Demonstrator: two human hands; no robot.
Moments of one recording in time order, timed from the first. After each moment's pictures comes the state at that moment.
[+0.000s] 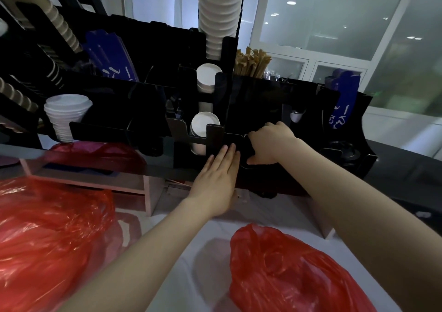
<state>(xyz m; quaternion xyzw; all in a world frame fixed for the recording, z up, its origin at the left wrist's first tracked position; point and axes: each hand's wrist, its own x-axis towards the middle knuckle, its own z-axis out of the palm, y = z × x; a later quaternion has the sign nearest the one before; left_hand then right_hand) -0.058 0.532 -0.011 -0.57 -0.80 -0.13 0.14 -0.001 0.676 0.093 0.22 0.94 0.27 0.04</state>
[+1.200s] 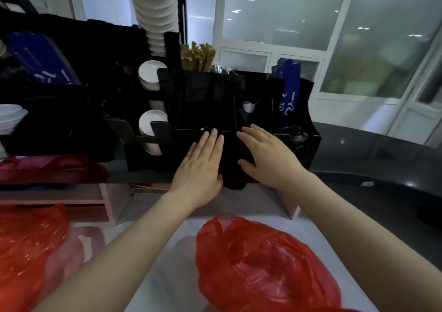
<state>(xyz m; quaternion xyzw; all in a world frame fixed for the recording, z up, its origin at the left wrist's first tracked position) -0.019 0.569 0.004 -0.59 -0.76 -0.20 0.19 0.121 0.686 0.059 0.19 0.96 0.10 -0.21</state>
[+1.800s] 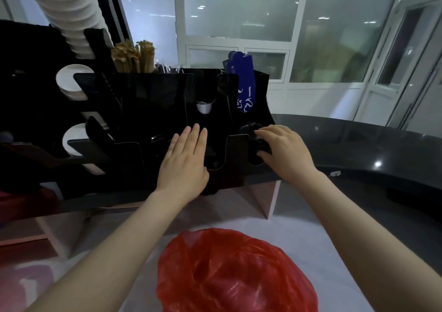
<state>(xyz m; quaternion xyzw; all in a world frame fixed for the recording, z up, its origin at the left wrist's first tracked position) 0.006 0.646 0.015 -0.58 -0.75 -0.18 0.26 0.192 0.784 0.045 0.32 0.89 0.10 -0.29</state>
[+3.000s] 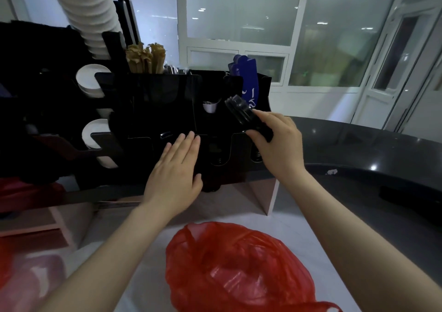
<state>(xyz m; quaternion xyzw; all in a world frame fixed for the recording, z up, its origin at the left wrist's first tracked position) 0.004 0.586 0.015 -0.61 -0.72 -0.24 0.22 0.176 0.722 0.066 0.28 0.81 -0.06 -0.51</state>
